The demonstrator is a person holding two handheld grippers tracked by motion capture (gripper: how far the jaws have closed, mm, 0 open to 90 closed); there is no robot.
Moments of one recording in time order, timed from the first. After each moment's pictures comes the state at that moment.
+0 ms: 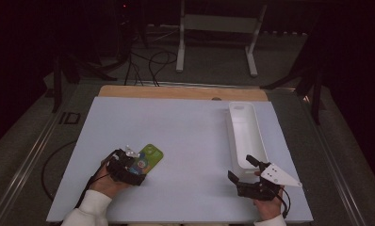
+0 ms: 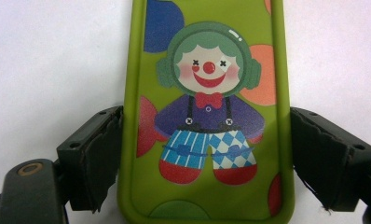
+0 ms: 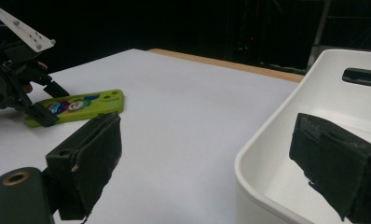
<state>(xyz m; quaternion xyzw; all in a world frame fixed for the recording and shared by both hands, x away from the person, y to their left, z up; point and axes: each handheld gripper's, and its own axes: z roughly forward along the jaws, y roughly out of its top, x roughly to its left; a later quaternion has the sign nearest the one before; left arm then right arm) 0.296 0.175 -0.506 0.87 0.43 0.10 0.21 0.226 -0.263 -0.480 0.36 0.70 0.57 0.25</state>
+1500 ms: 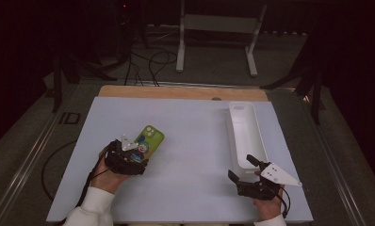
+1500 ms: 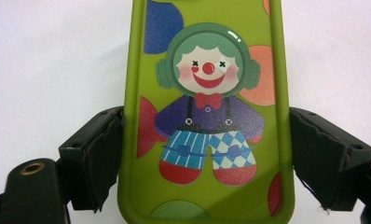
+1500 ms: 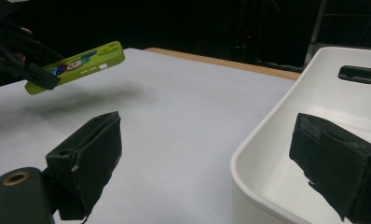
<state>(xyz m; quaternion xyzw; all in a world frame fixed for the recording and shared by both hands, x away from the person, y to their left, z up) 0.293 0.166 -0.461 0.83 0.44 0.19 0.29 0.227 -0.263 -0.479 0.36 0.70 0.56 0.25</state>
